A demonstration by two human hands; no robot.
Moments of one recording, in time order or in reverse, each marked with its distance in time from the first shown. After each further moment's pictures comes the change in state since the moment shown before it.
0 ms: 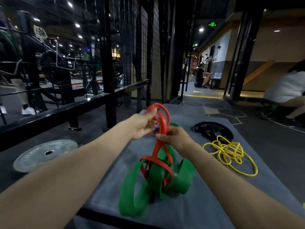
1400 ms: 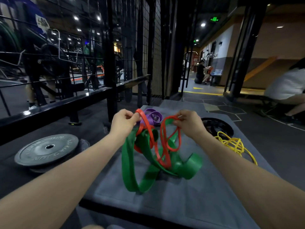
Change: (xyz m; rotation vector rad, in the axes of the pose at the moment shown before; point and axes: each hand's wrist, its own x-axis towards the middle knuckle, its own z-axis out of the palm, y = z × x) left_hand -0.001 -0.035 -0.059 0.345 0.389 0.437; right_hand 0.009 -0.012 -0.029 -0.468 0.306 -0.107
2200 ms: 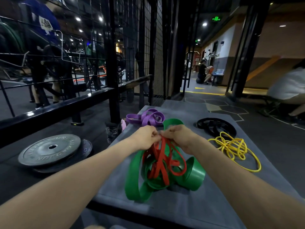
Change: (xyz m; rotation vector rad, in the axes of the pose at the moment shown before) left_hand -0.022 0.001 0.029 0.747 -0.609 0.207; right_hand -0.027 -0.012 0.027 0.348 -0.361 0.287
